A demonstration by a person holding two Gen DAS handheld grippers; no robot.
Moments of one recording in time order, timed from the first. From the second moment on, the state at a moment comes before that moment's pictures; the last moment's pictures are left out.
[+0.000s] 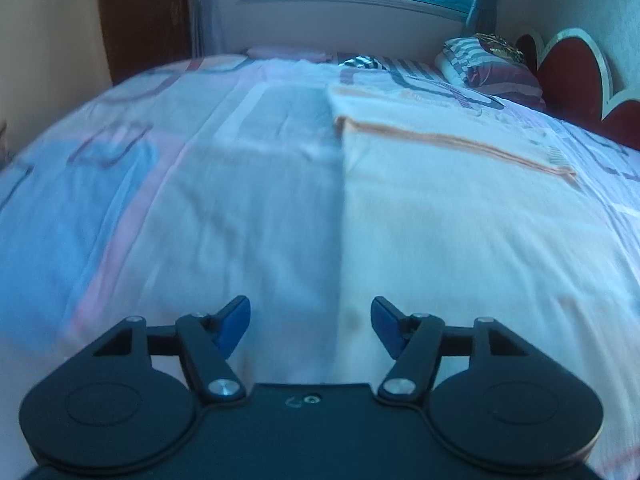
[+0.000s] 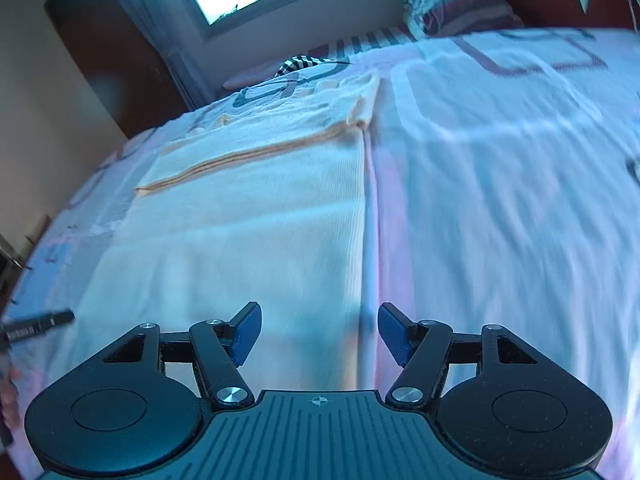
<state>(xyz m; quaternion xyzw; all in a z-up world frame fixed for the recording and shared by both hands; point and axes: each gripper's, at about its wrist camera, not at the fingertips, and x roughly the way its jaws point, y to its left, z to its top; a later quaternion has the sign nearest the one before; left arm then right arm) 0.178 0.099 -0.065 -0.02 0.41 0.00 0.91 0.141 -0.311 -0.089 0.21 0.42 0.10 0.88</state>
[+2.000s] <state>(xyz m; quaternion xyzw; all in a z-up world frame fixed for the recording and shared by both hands) 0.110 0.124 -0.087 -0.23 0.39 -0.11 0.88 0.046 -0.324 -0.087 0.37 0.39 0.13 0.83</state>
